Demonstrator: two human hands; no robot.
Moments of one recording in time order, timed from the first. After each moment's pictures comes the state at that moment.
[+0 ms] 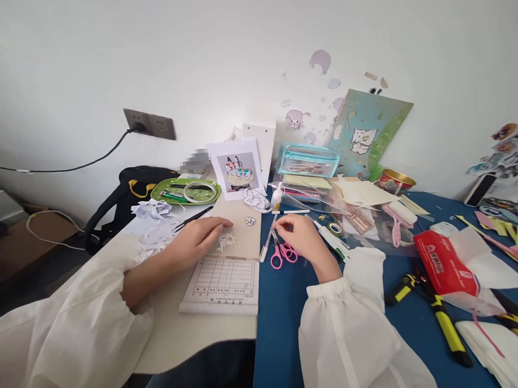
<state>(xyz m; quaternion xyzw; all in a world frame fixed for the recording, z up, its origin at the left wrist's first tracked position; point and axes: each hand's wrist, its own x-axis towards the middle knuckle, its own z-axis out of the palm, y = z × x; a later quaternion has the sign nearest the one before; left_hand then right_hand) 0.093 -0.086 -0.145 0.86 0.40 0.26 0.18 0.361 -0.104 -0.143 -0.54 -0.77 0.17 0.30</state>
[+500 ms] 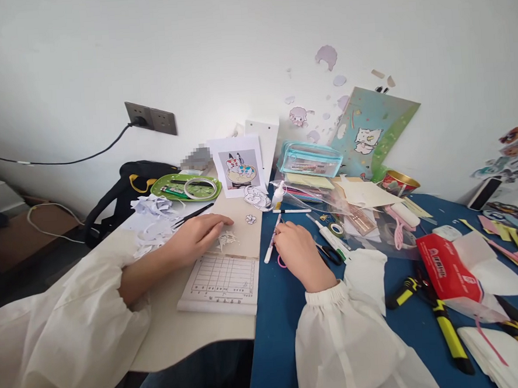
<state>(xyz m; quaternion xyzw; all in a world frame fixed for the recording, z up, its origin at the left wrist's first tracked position) 0.094 -0.085 -0.143 0.86 0.41 0.24 0.17 0.336 -0.129 -0.137 -0.56 -0.83 -0.06 0.02</state>
